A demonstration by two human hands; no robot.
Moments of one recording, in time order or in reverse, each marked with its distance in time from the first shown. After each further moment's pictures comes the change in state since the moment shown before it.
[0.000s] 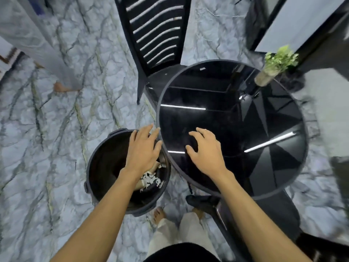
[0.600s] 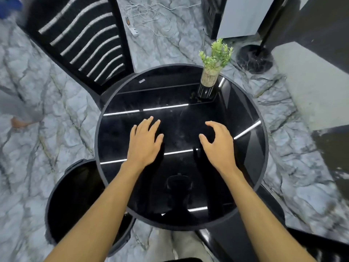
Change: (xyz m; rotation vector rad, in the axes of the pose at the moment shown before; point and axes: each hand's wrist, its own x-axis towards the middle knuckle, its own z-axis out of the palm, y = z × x) left_hand 0.141 0.165 0.069 0.015 -0.086 0.155; right_hand 0.044 0.188 -0.086 0.373 0.354 0.310
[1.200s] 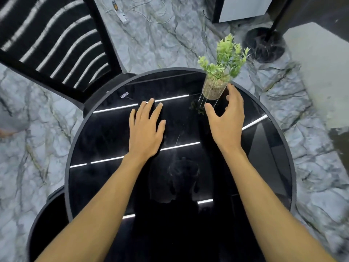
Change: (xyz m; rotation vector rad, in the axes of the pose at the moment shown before) left_hand 0.157 0.003 0.043 0.008 0.110 0.073; right_hand 0.177 0.010 0.029 0.237 0.258 0.036
